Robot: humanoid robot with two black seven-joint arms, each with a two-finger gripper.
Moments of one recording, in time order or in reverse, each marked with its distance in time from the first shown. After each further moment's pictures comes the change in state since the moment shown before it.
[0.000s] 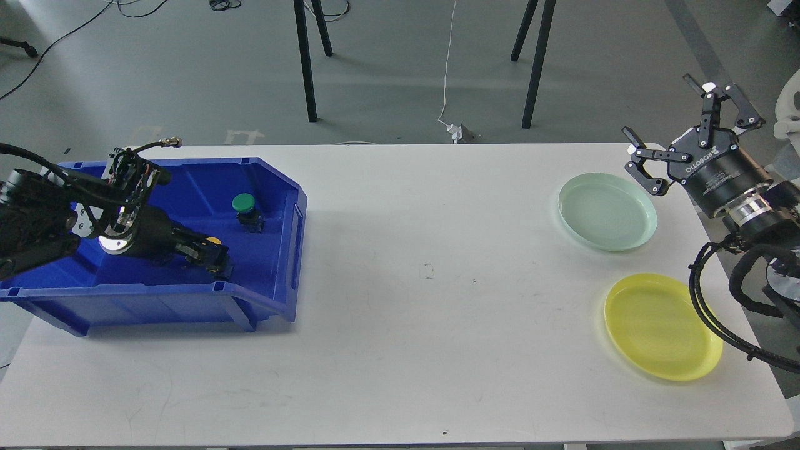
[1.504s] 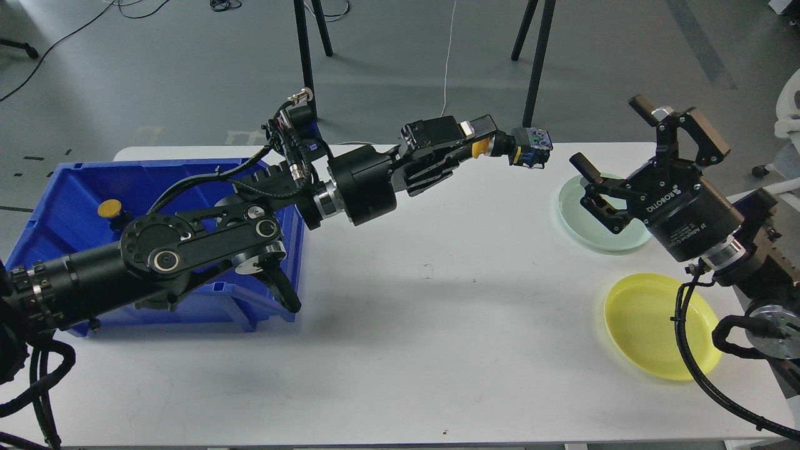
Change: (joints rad) left arm 0.328 -0.314 -0.905 -0.400 -0.570 0.096 0.000; right arm -0.218 -0.029 0.059 0.445 -0.431 0.000 0.214
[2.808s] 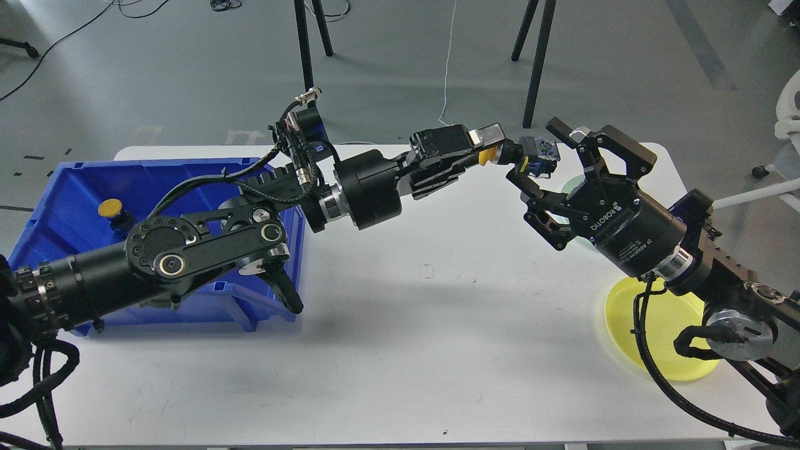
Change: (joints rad) left arm 0.000 -0.007 -0.005 0.001 0.048 -0.001 0.000; right arm 0.075 0.034 -0.123 0.038 -0.032 0.000 -0.025
